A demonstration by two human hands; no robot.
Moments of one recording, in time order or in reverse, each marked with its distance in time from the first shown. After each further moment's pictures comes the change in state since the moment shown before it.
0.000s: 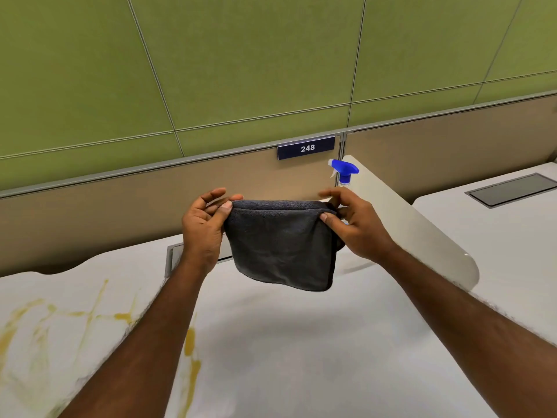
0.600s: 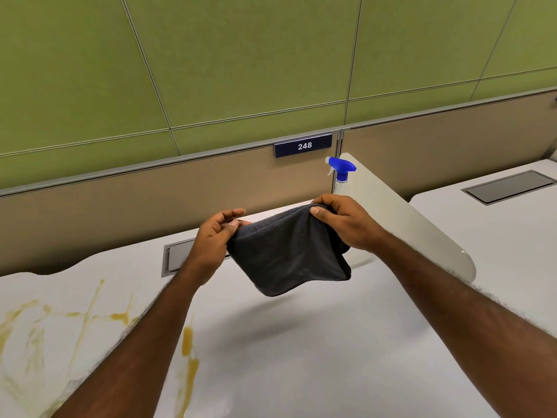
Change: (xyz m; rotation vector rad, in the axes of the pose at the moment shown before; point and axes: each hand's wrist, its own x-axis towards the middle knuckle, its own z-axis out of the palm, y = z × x) left_hand -0.005 -0.029 -0.016 0.292 -0.244 -0.194; right_hand 0.014 -0.001 0.003 -0.060 -0.200 0.194
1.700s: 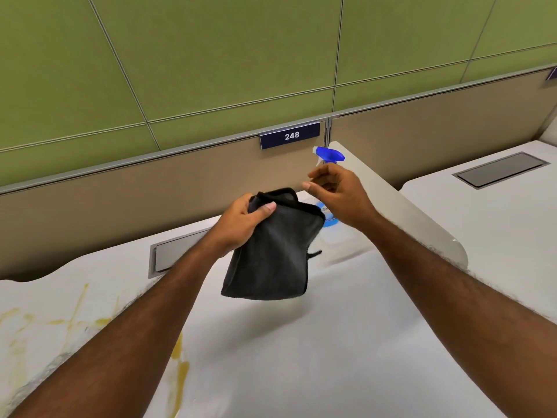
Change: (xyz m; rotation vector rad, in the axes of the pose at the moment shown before) left_hand 0.040 0.023 0.063 0.248 -0.223 -0.097; right_hand 0.030 0.033 -0.016 0.087 0.286 -0.052
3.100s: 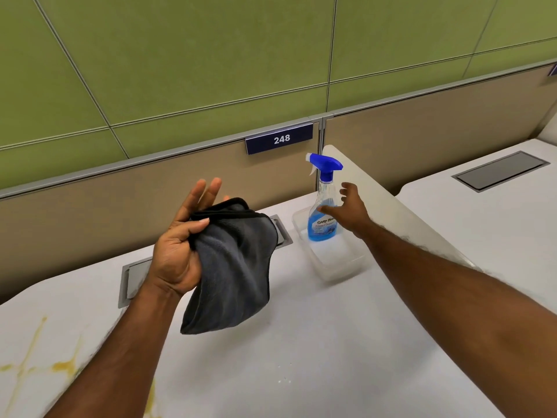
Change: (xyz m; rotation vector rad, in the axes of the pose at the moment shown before) left_hand 0.032 -0.033 -0.029 -0.954 0.023 0.238; right_hand 0.082 0.162 -0.004 -0.094 0.128 0.586
